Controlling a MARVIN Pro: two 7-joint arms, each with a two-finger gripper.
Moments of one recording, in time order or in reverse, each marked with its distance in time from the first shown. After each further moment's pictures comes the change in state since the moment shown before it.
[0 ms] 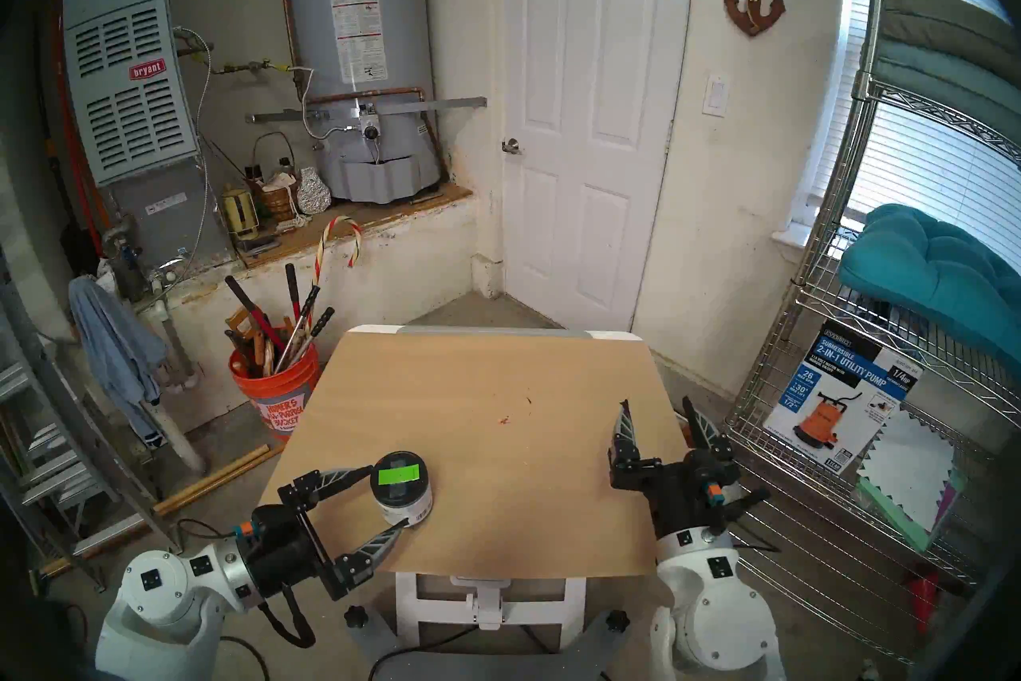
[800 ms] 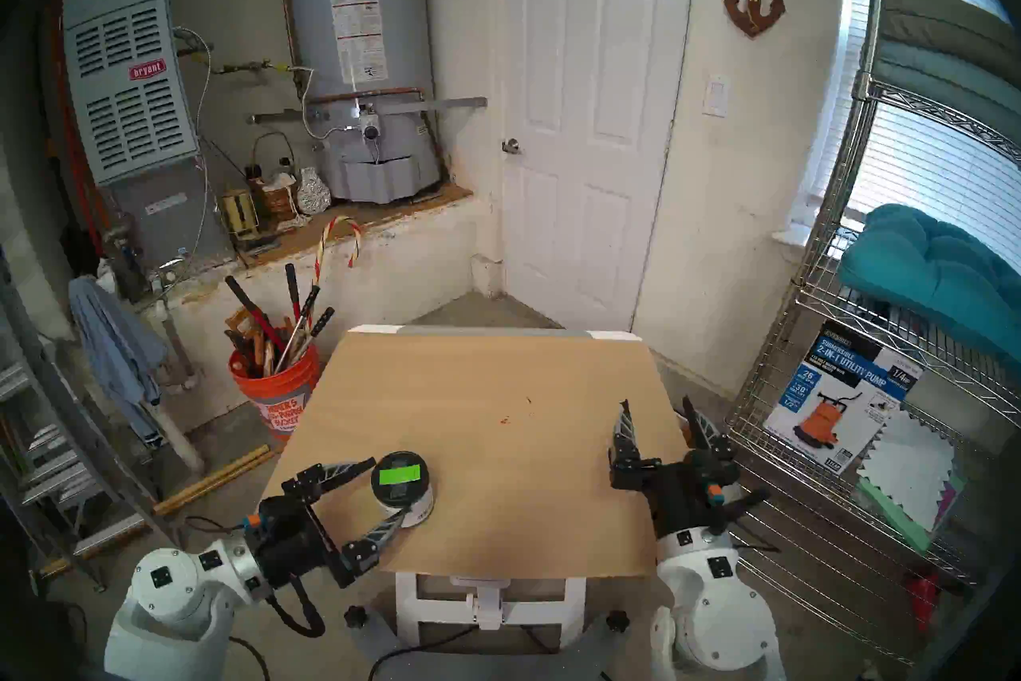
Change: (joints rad) left arm -0.039 -0.024 0.016 0.035 -0.003 0.005 0.029; right arm 0.000 0.000 0.000 0.000 0.000 0.000 0.000
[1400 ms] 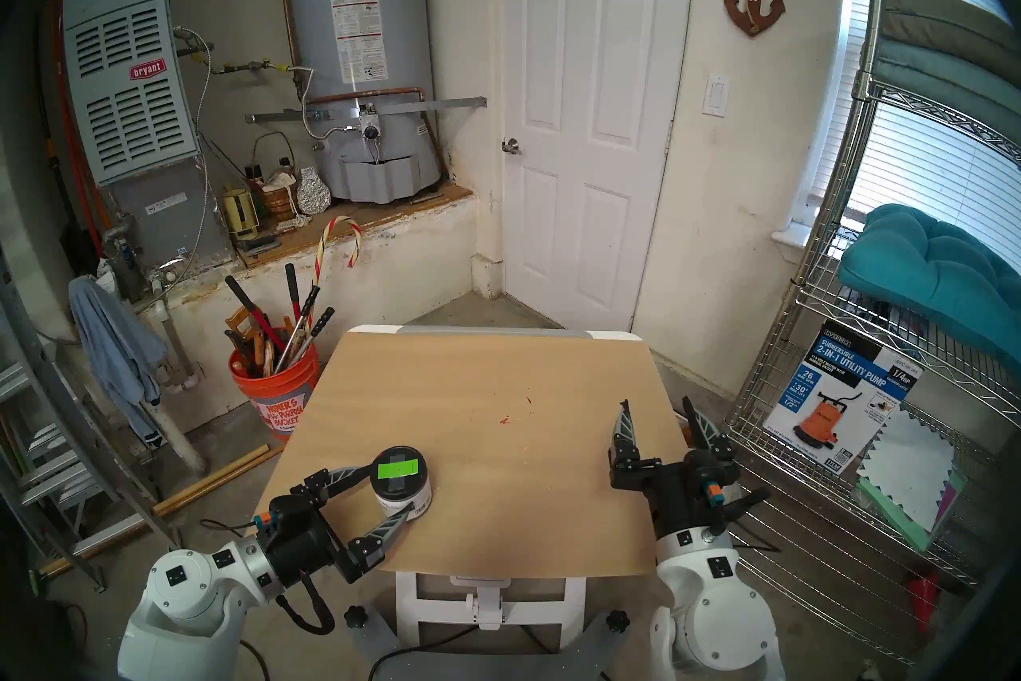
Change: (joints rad) left arm -0.057 -0.021 0.018 0.100 -0.021 0.032 0.014; right arm 0.000 0.000 0.000 0.000 0.000 0.000 0.000
